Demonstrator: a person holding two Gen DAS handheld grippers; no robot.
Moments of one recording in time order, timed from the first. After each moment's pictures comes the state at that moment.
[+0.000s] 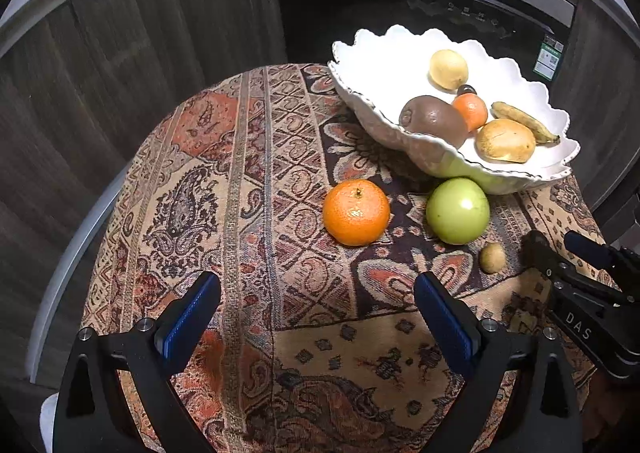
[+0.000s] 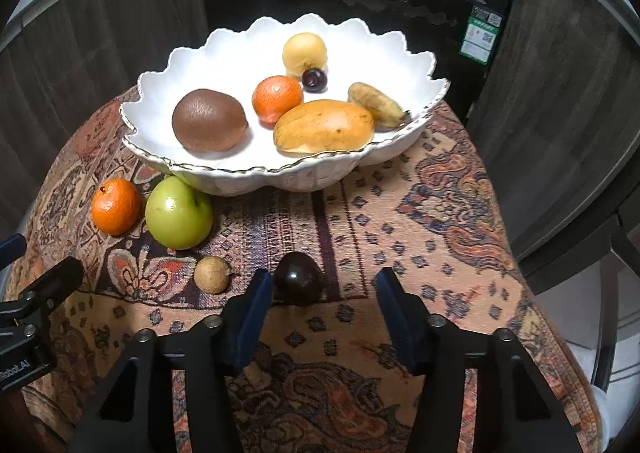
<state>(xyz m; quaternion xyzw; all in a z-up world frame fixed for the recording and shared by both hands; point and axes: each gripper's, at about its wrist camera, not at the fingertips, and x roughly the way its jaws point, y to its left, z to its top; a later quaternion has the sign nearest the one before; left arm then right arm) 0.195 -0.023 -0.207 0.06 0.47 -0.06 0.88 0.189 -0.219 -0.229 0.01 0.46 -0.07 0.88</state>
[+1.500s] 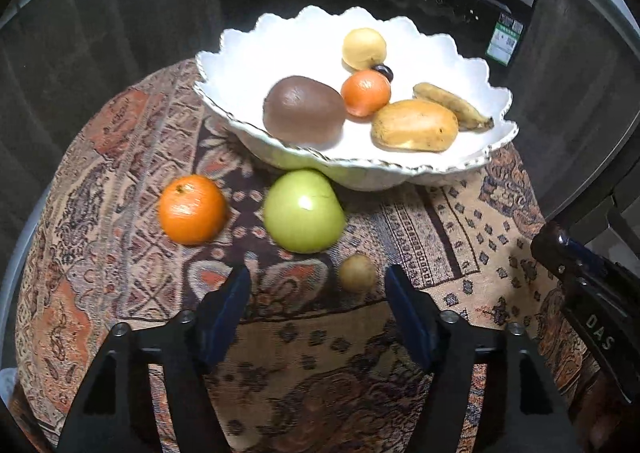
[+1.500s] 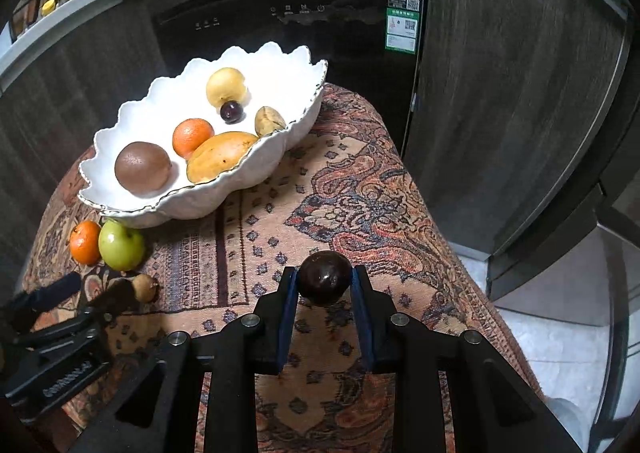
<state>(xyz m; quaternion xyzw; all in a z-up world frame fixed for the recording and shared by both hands) 0.192 -0.121 -0.219 0.04 0.49 -0.11 0.87 0.161 -0.306 -0.207 0.08 0.43 -0.09 0.89</state>
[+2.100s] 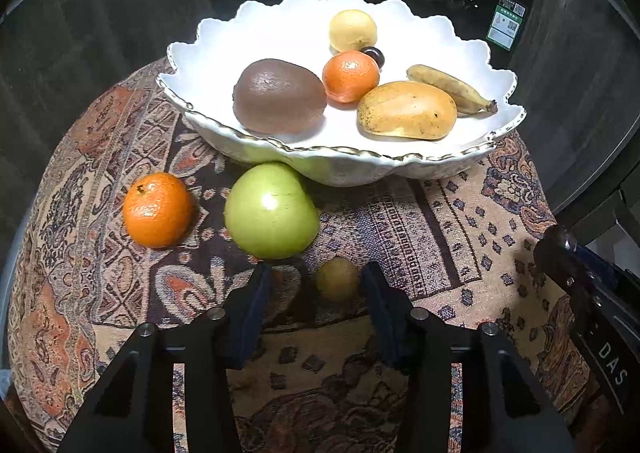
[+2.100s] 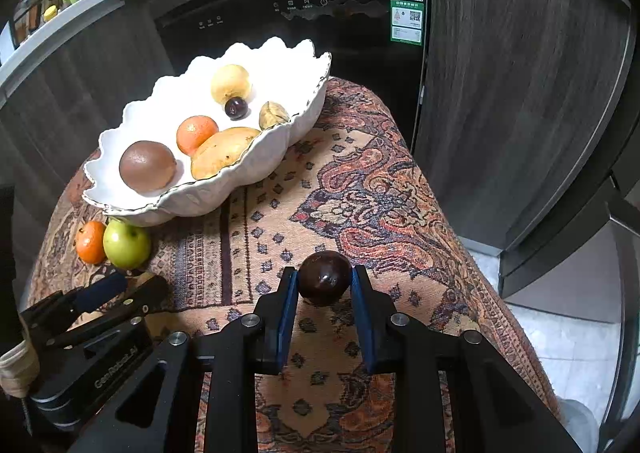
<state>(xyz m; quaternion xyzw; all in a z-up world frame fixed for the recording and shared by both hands) 0.206 -0.141 -0.237 0.04 0.50 -0.10 0.86 0.162 -0.307 -0.213 0.09 0.44 -0.08 0.89</state>
